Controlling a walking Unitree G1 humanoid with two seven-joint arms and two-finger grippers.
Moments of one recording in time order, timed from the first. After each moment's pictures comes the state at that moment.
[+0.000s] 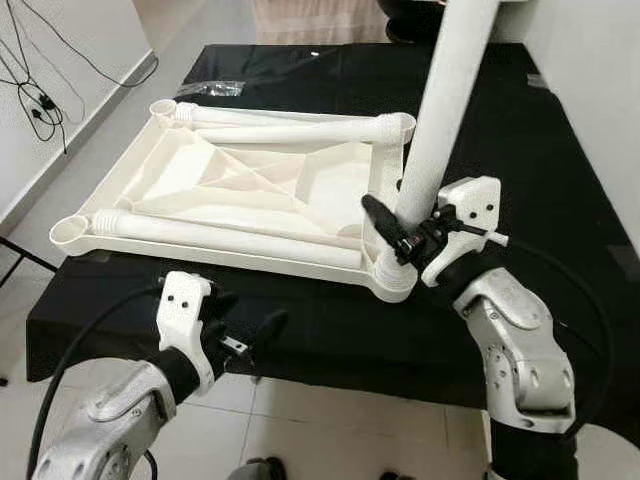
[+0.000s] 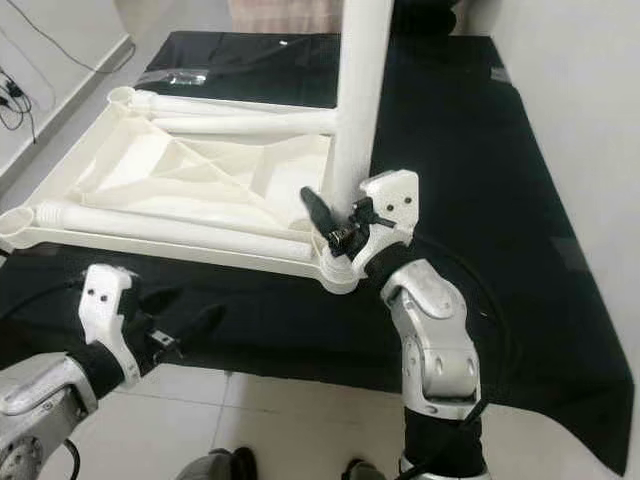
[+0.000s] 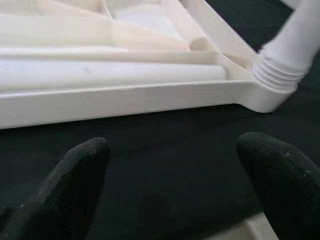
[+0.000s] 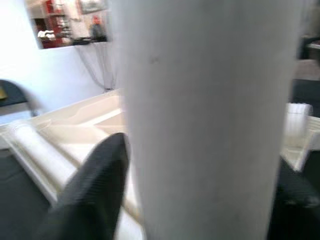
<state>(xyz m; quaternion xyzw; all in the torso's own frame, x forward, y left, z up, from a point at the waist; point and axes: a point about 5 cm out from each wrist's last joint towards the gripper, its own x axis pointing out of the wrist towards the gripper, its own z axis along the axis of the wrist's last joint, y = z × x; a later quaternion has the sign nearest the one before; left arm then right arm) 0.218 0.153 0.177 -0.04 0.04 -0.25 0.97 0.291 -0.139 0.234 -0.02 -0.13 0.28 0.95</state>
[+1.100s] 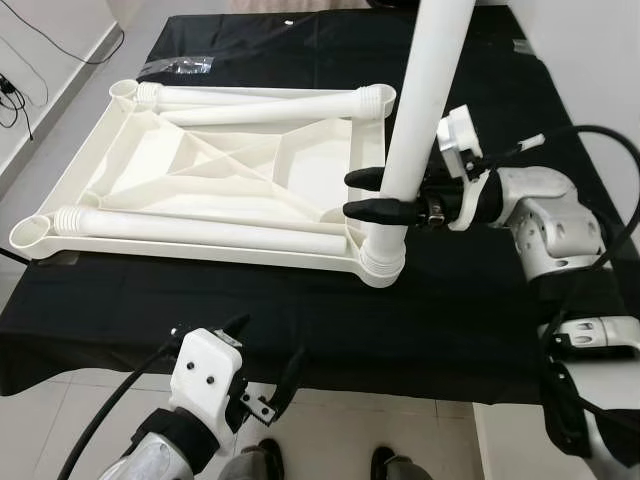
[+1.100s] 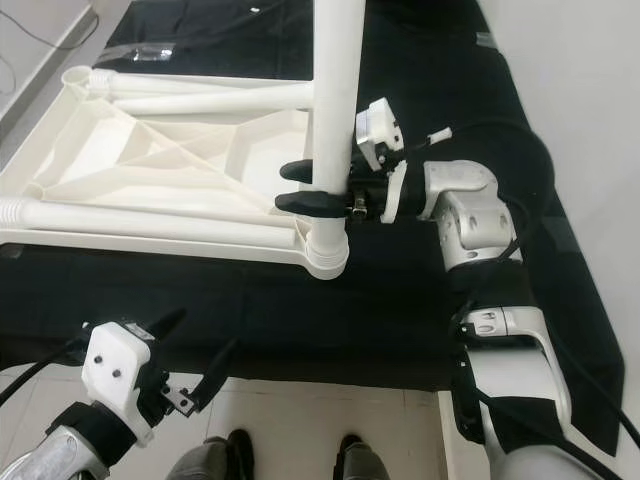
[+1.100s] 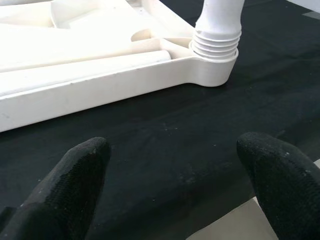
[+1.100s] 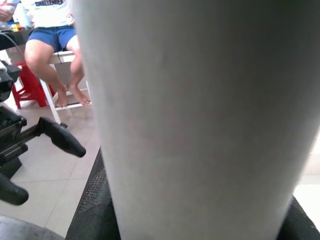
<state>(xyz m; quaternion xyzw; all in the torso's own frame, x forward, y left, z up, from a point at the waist) 0.166 0.125 0.175 0.05 -0.03 -0.25 0.97 0.347 -0.157 0.288 -0.11 -0.07 0.65 0.75</state>
